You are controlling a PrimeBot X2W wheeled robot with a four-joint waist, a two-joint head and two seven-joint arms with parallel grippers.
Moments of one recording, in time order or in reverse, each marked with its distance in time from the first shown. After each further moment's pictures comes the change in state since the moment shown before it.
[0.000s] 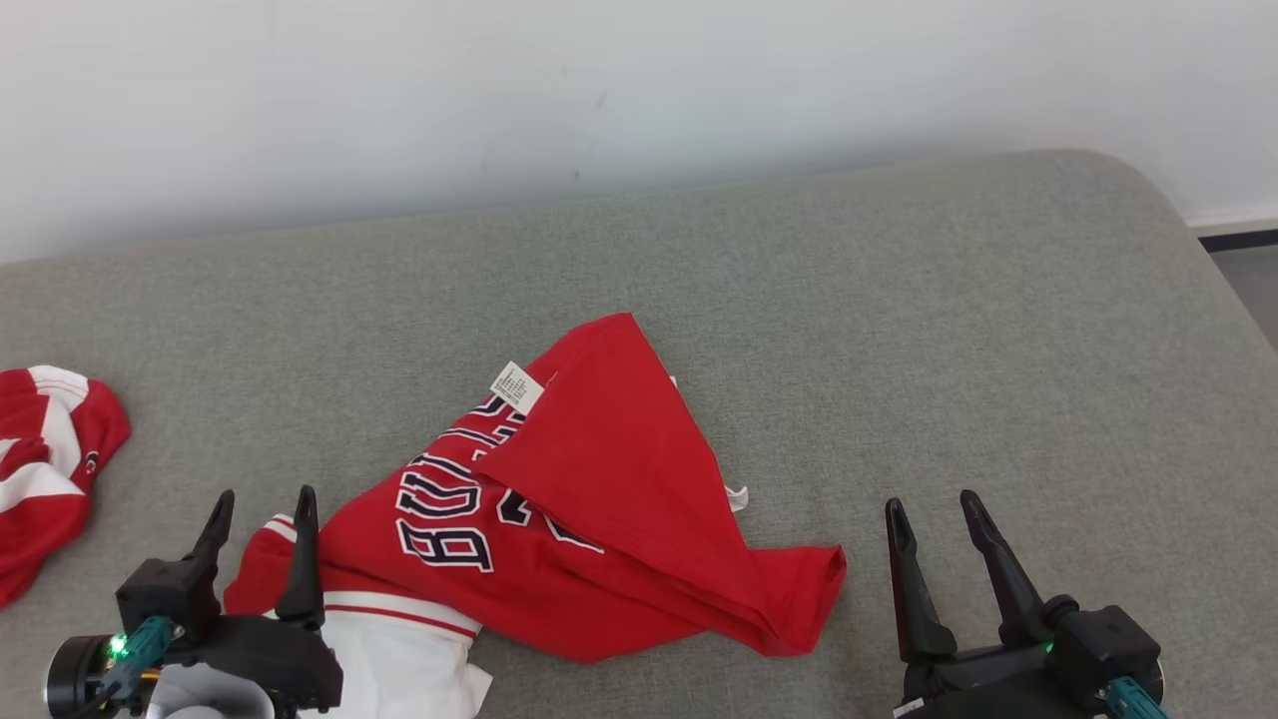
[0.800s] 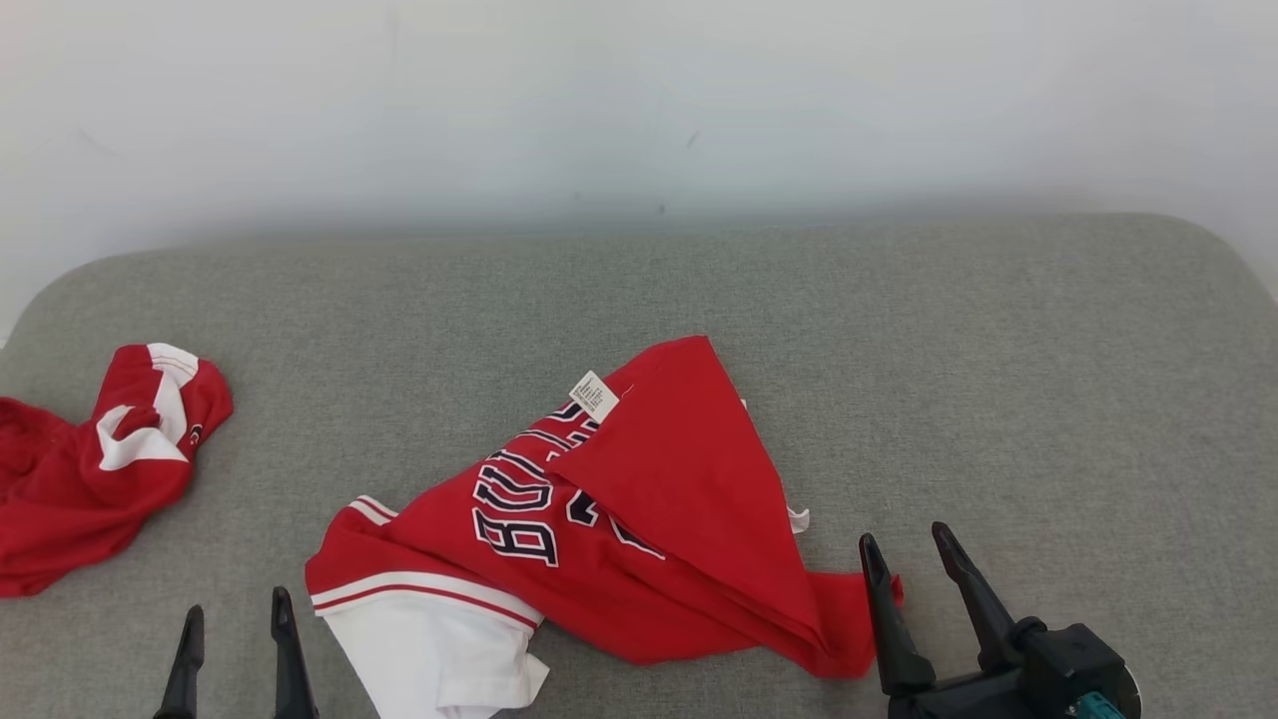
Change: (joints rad) left arm 0.352 -0.244 0.312 -0.359 0.236 -0.027 0.000; right arm 0.016 -0.024 0.046 0.048 0.001 0.000 0.000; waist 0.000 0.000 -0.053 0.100
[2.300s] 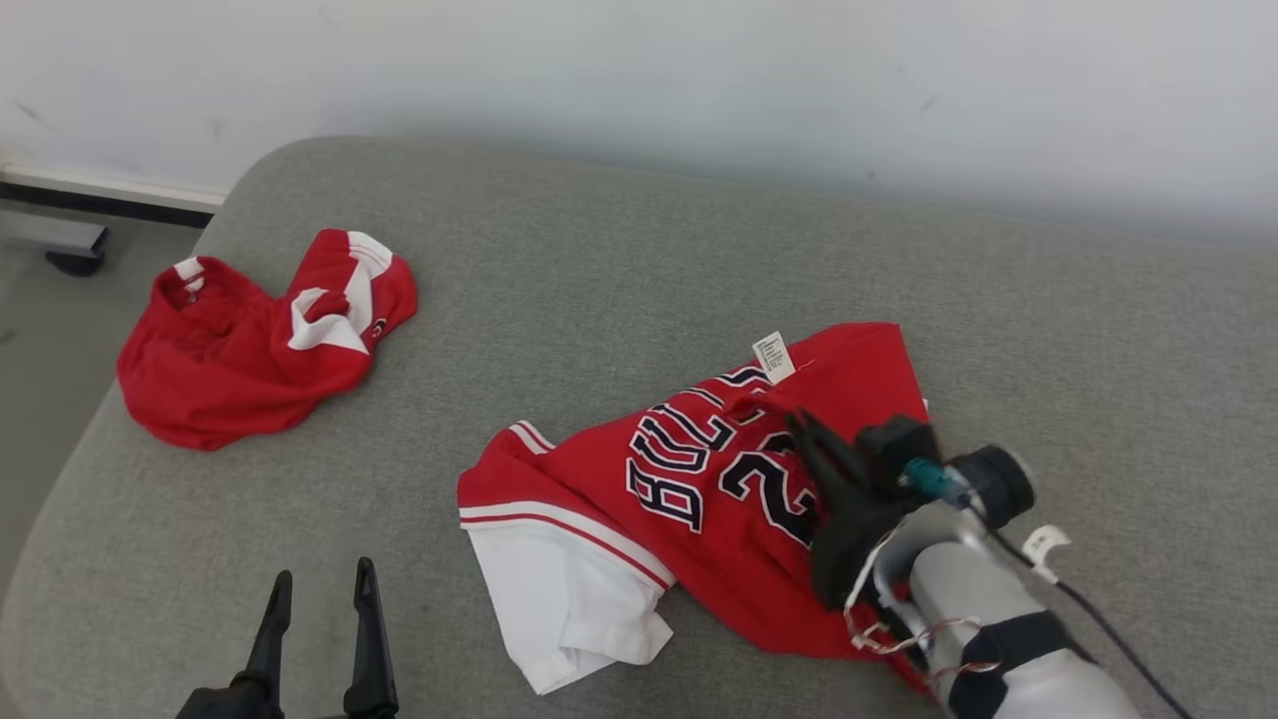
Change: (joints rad) left arm -0.053 -0.040 -0.085 0.038 -0.016 -0.027 0.000; right arm -0.644 -0.069 0.314 0.785 -0.028 0.000 0.005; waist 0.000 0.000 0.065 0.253
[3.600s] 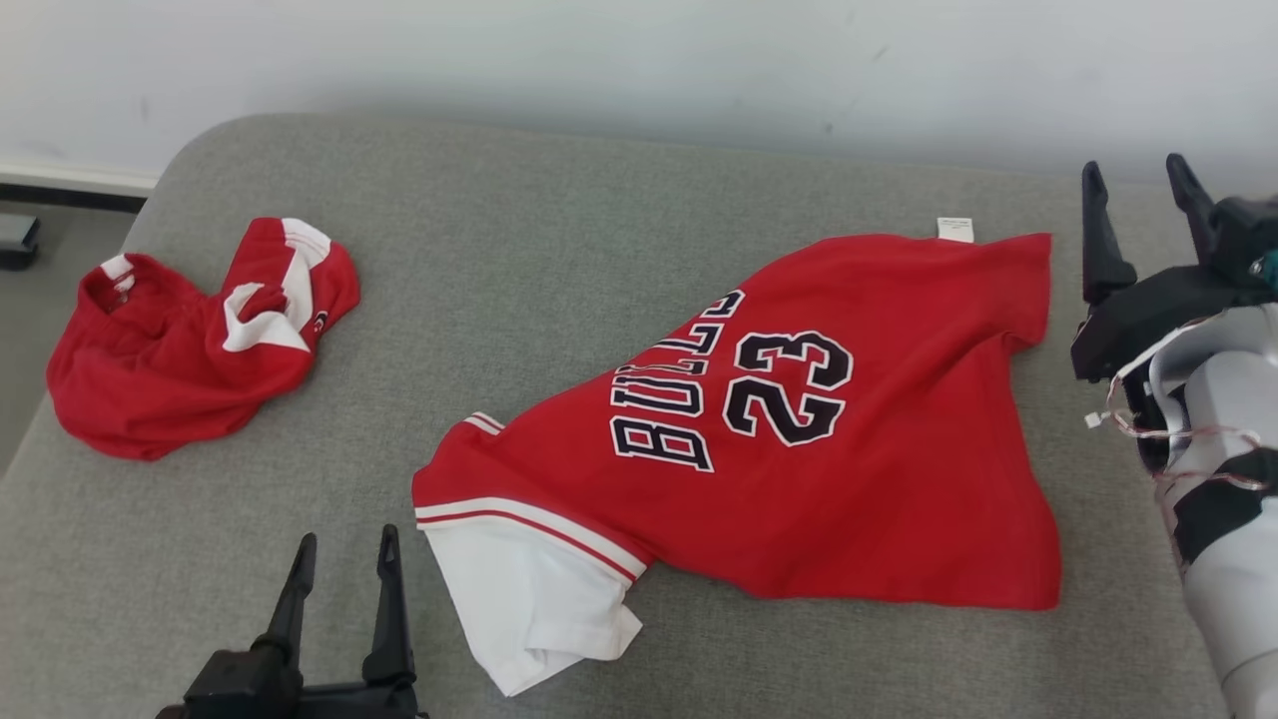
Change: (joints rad) left arm -0.068 0.000 -0.035 0.034 -0.004 -0.025 0.000; right arm -0.240 -0.243 -0.343 0.007 0.000 0.000 -0.002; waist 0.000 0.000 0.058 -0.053
